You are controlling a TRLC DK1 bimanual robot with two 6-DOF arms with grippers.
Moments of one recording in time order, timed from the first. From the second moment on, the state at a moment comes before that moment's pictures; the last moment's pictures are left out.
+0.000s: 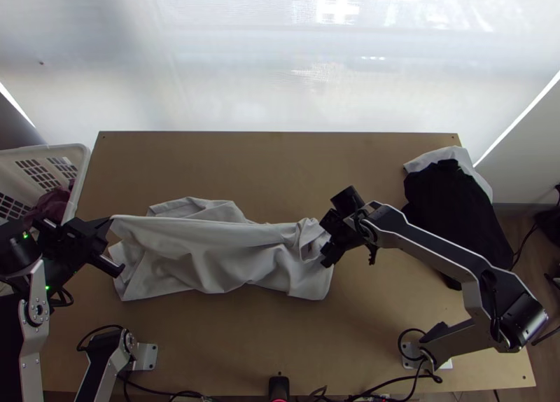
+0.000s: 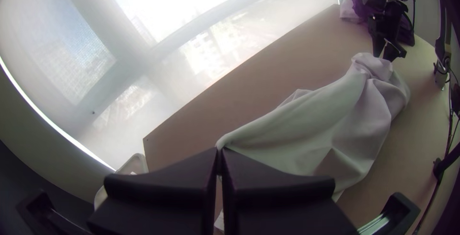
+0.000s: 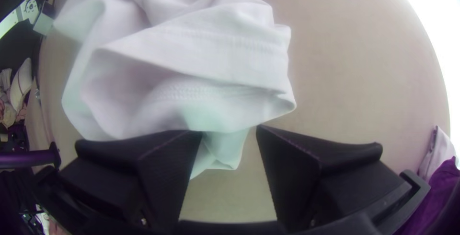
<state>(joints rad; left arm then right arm) 0.28 0.64 0.96 -0.83 0.34 0.78 0.63 1.61 1.02 -0.62 -0.16 -0.27</state>
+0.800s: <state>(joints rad) 0.37 0.90 1.34 -0.92 0.41 0.69 0.60 1.46 1.50 -0.97 -0.28 -0.27</state>
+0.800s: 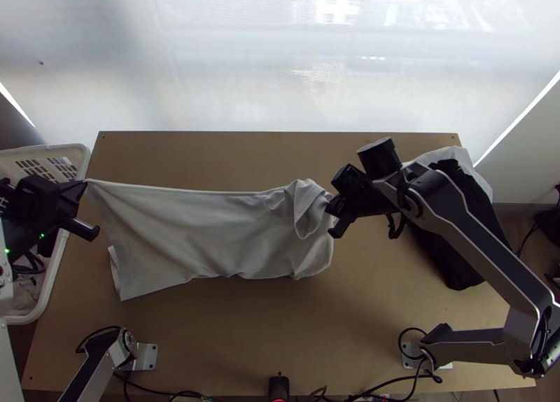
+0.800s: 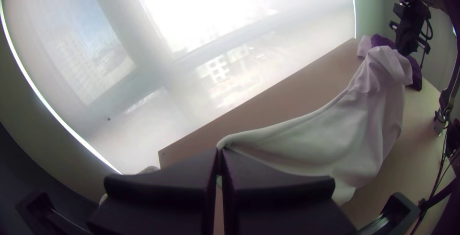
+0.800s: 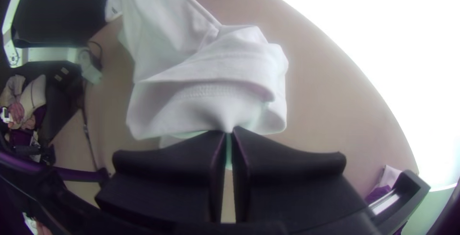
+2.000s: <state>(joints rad) 0.39 1.03 2.27 -1.12 0.47 0.26 0.24 1.26 2.33 -1.35 -0.35 -0.10</state>
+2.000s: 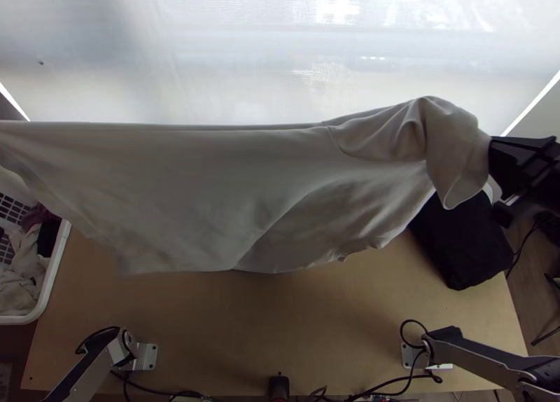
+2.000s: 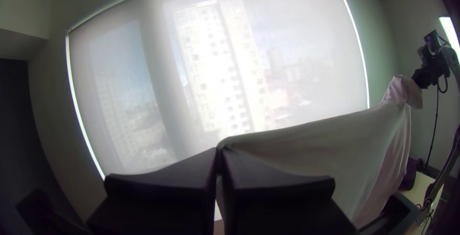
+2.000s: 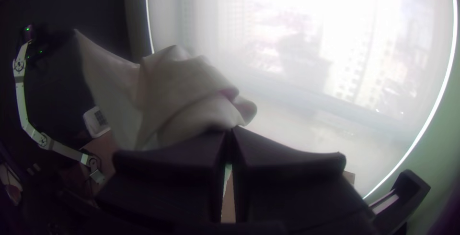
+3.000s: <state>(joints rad) 0.50 0.79 2.21 -0.88 0.57 -0.02 0.09 1.00 2.37 -1.33 -0.17 -0.13</state>
